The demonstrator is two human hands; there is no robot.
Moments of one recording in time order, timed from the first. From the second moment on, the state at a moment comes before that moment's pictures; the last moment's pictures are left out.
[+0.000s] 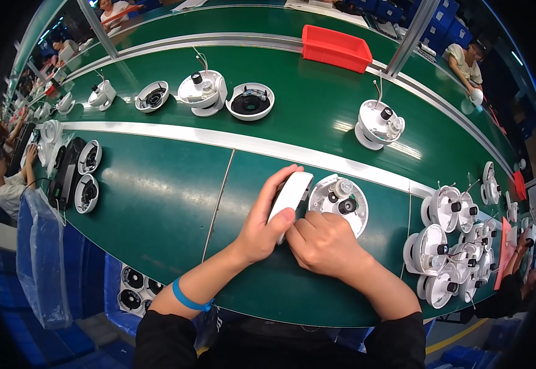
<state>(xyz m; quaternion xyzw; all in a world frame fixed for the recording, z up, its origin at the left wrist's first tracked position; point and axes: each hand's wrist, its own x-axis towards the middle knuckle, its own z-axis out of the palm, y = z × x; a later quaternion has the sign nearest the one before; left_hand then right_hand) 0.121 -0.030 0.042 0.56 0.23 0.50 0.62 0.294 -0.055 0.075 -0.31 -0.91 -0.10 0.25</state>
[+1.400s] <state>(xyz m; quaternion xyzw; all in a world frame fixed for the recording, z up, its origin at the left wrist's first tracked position) 0.129 -0.025 0.030 0.49 0.24 0.52 0.66 0.299 -0.055 0.076 -0.32 -0.90 -0.04 0.28</state>
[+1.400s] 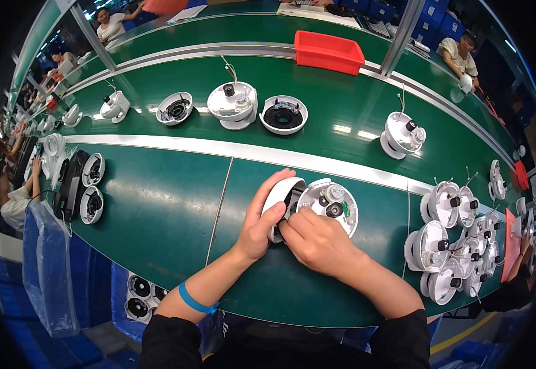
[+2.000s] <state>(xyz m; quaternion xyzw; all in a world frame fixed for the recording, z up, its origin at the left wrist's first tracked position) 0.150 -0.025 0.022 0.52 0.26 0.54 0.61 0.310 -0.070 0.091 -0.43 -0.85 -0.11 0.27</state>
